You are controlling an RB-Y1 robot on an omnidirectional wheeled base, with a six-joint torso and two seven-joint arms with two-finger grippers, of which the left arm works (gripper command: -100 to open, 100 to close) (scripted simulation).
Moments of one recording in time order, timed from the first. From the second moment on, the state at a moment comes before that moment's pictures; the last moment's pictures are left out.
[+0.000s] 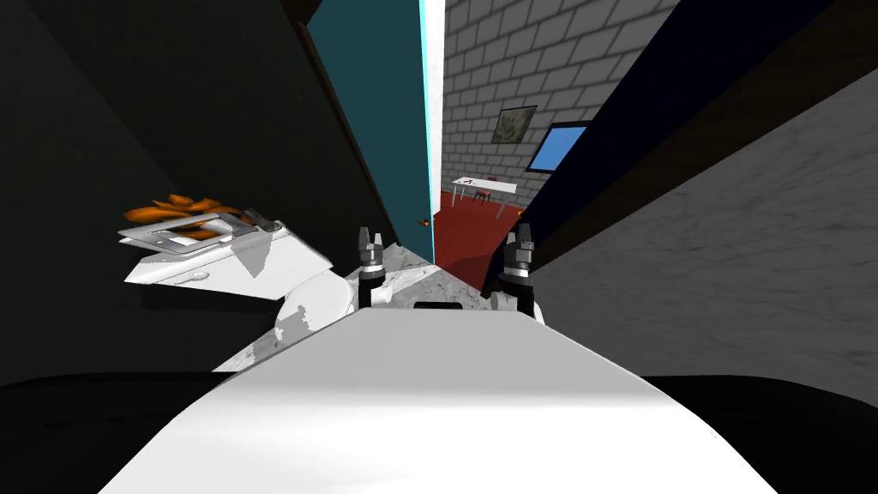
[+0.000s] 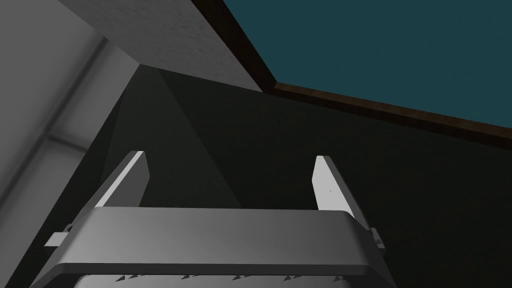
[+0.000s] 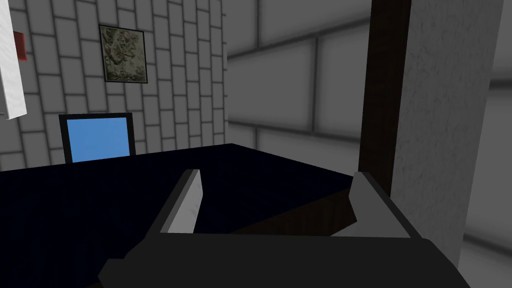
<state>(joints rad) 0.36 0.03 0.05 -1.91 -0.01 -0.68 -0.03</state>
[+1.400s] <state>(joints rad) 0.19 0.06 0.06 -1.50 0.00 -0.72 -0.04</state>
